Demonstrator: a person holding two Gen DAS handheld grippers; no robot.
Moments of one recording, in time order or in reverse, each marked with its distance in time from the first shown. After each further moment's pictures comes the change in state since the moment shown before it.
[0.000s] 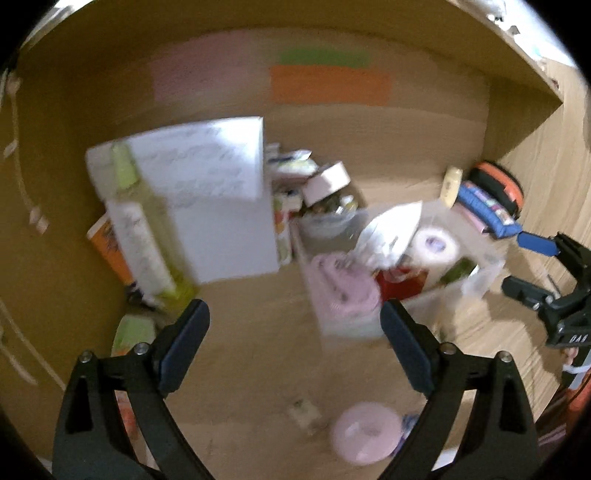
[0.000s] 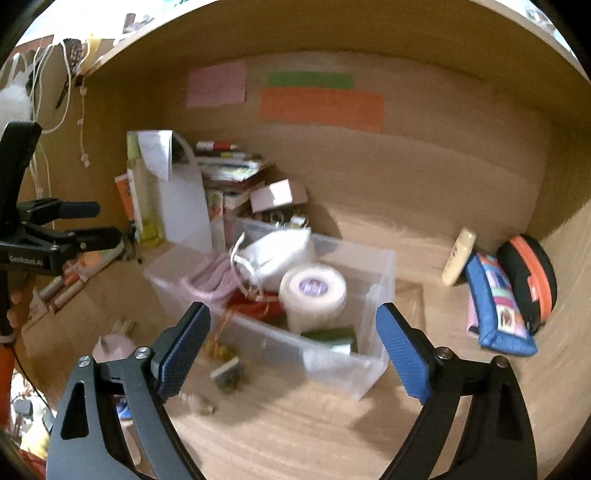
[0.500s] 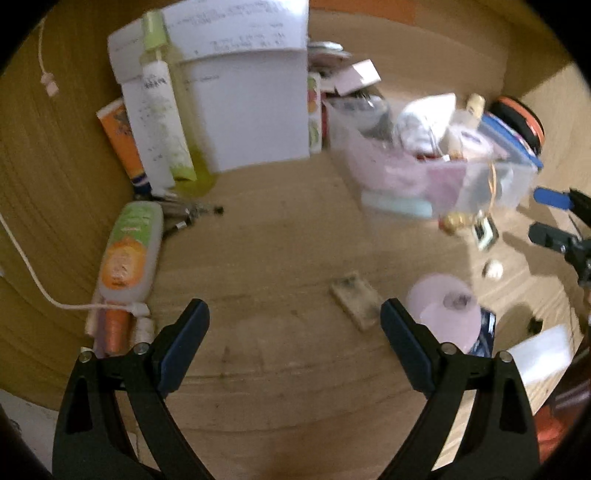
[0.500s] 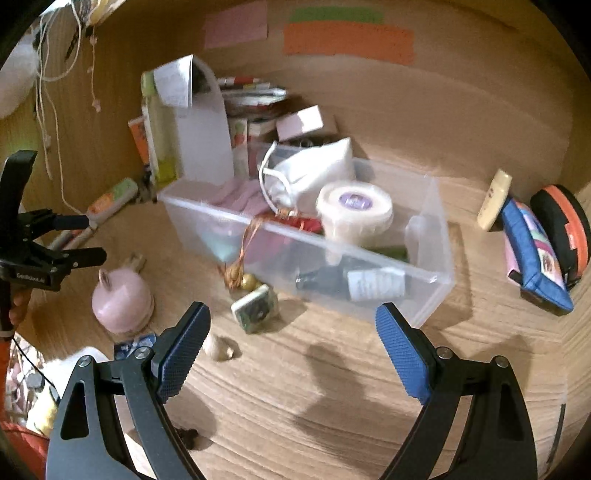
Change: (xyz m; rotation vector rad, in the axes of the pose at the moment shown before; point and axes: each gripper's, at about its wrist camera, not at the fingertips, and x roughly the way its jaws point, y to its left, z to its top) left arm 0.025 0.025 -0.084 0.002 0.207 0.019; right arm 0.031 0.019 -0.047 -0.008 0.170 0.074
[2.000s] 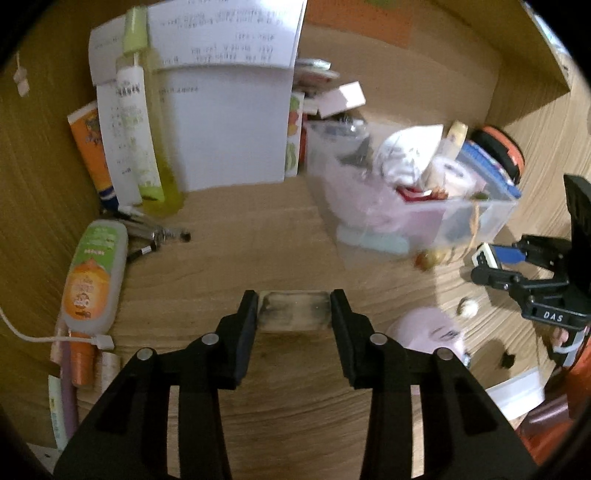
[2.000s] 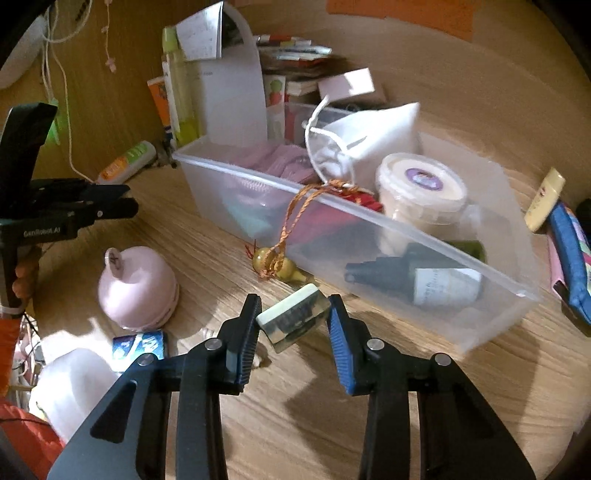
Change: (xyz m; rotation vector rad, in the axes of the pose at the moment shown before) left arm 0.010 0.000 0.016 -0.065 -0.079 -0.147; right arm 0.036 0.017 0.004 -0.064 0.096 0.094
